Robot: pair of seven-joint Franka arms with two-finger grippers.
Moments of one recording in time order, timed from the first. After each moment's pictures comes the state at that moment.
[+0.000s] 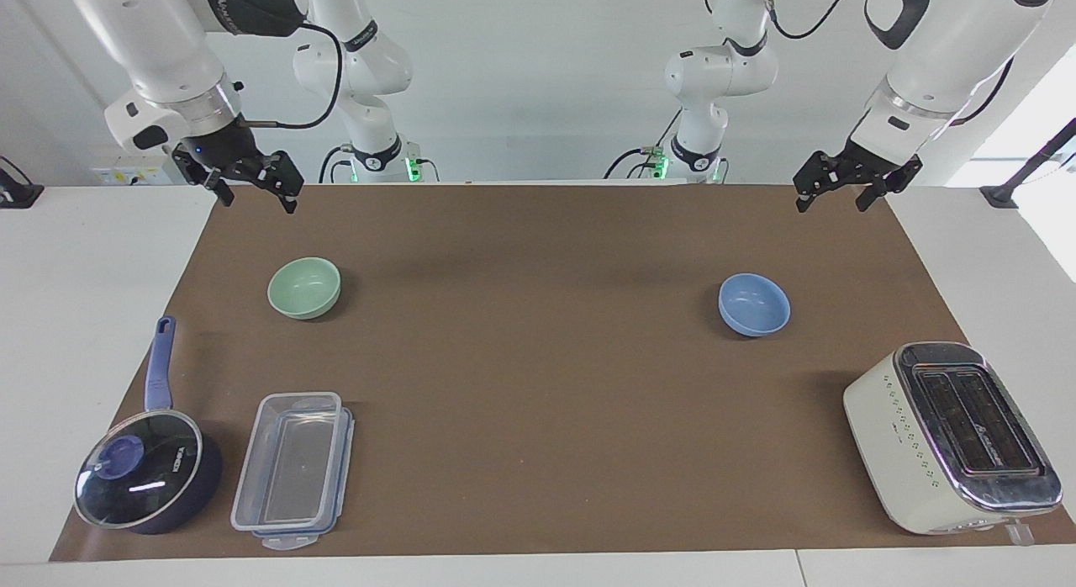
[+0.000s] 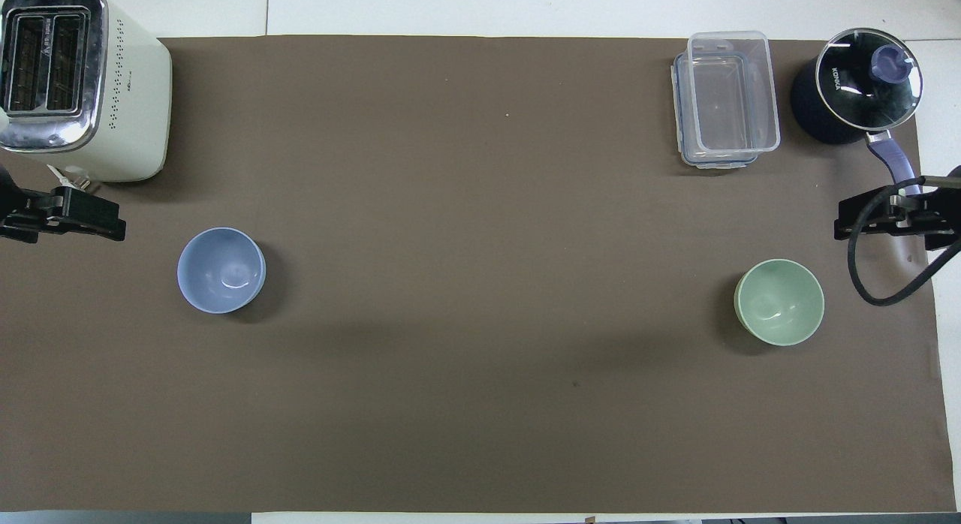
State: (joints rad) left arm 0.03 -0.02 -0.11 -1.60 -0.02 1.51 -0.02; right arm -0.02 -0.06 0.00 -1.65 -0.02 1.54 0.13
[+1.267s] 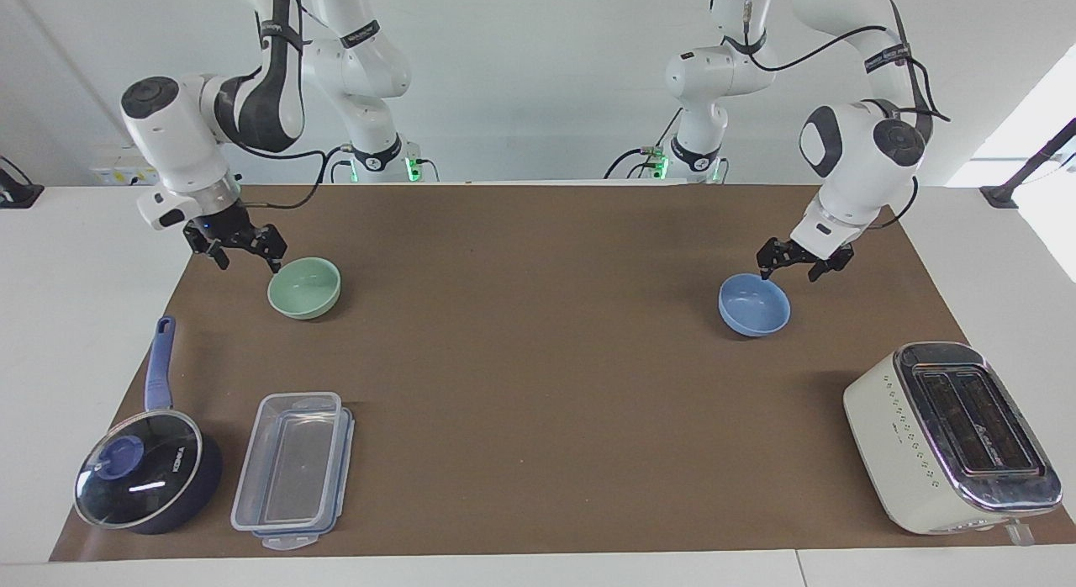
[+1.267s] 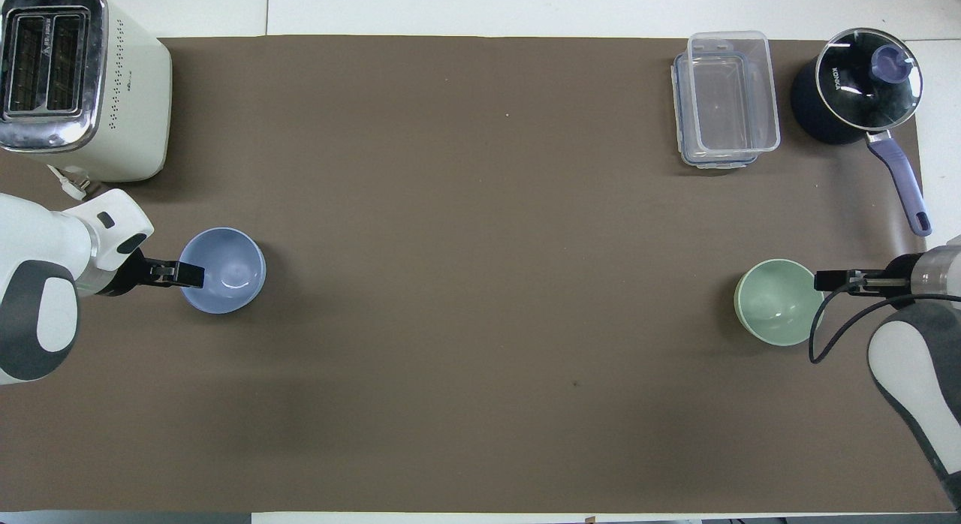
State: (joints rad) left arm 0.09 -0.03 -0.10 -2.23 -0.02 2.15 0.14; right arm -0.23 -0.14 -0.02 -2.37 -0.02 2.30 -0.15
